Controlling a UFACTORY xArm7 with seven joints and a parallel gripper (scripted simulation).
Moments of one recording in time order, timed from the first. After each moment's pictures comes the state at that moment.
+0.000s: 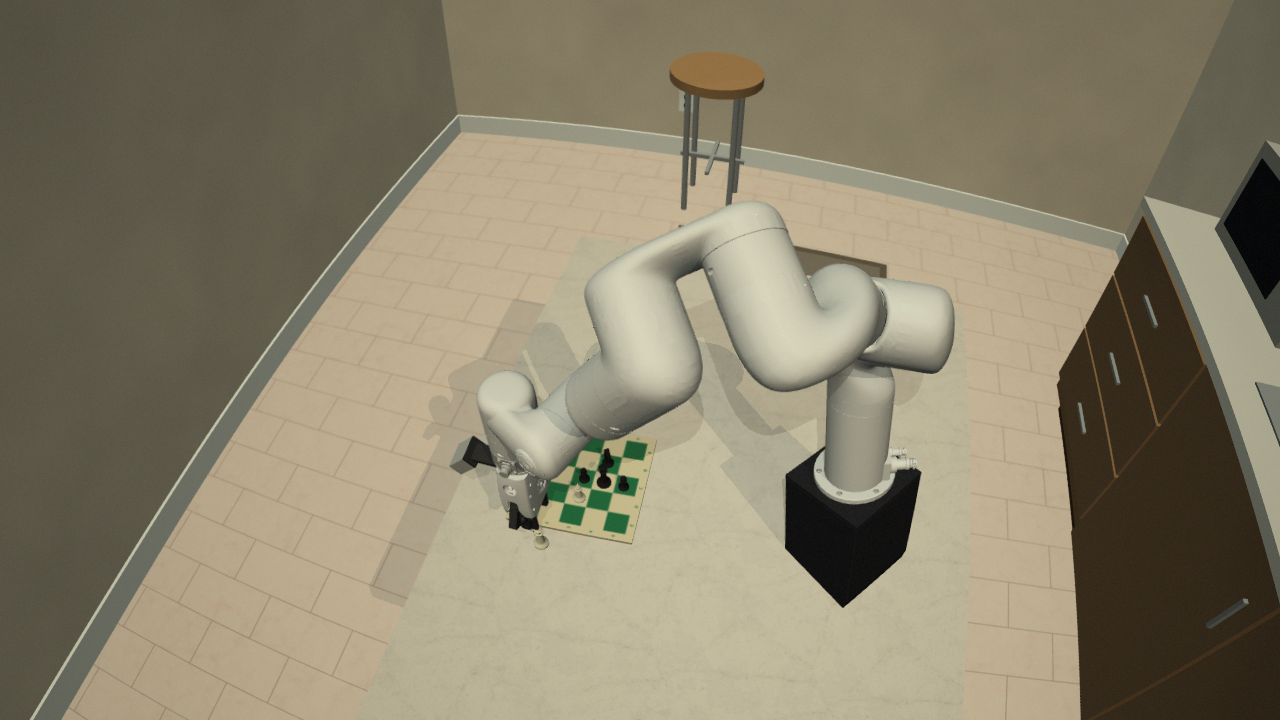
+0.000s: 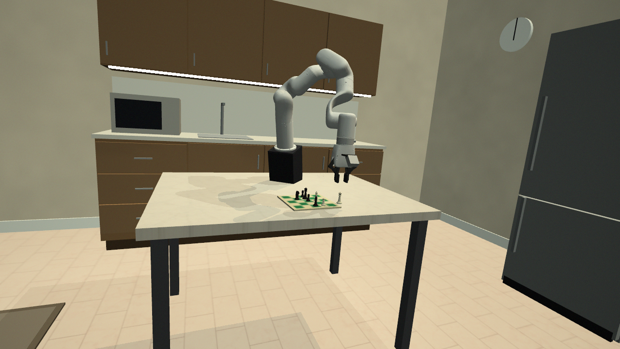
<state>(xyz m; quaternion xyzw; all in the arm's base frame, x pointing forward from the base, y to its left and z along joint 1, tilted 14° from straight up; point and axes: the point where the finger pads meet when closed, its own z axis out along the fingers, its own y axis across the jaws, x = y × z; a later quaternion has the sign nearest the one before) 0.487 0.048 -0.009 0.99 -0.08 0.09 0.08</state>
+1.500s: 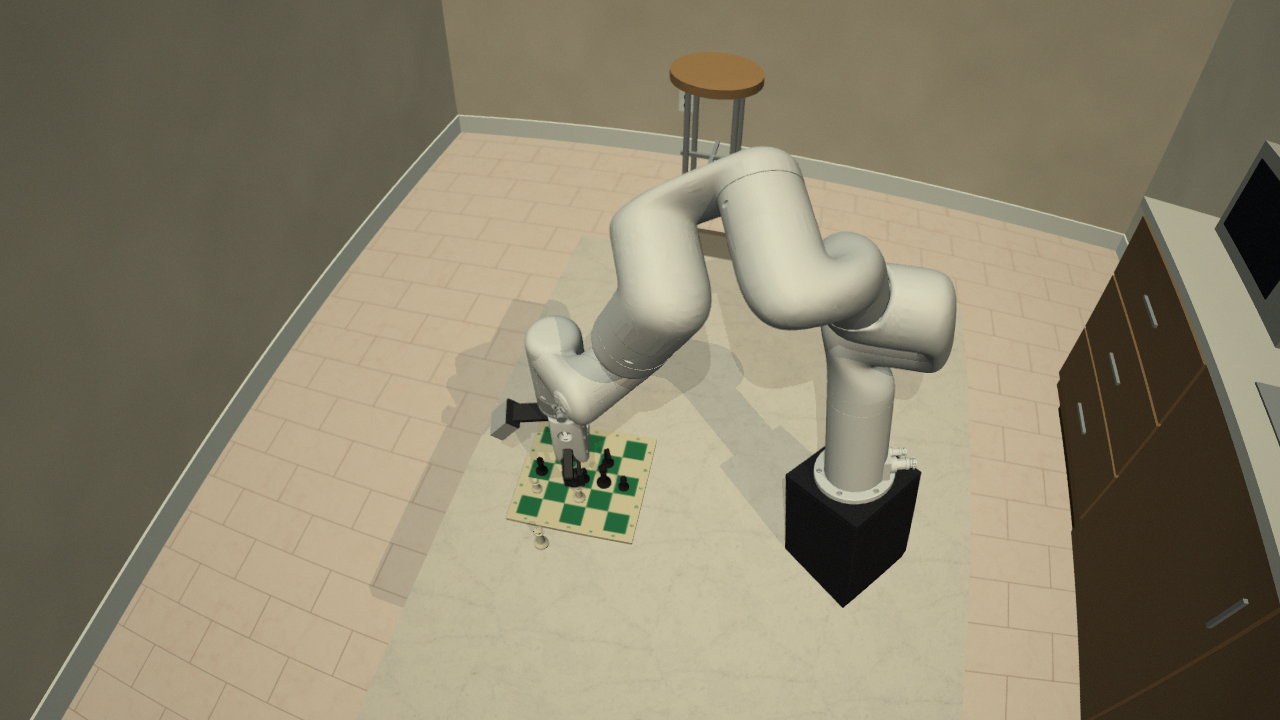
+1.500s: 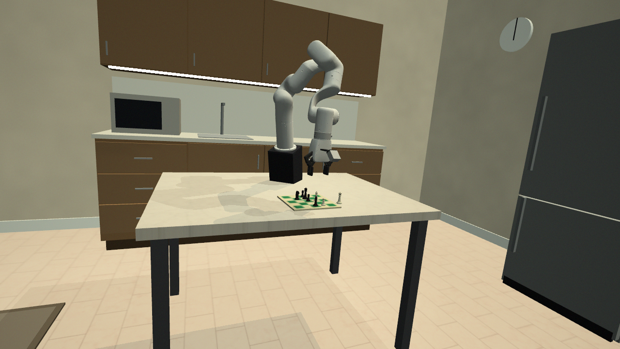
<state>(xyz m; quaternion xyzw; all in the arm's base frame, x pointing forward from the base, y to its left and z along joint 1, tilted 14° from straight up) 0.431 -0.041 0.015 0.99 0.07 0.06 0.11</state>
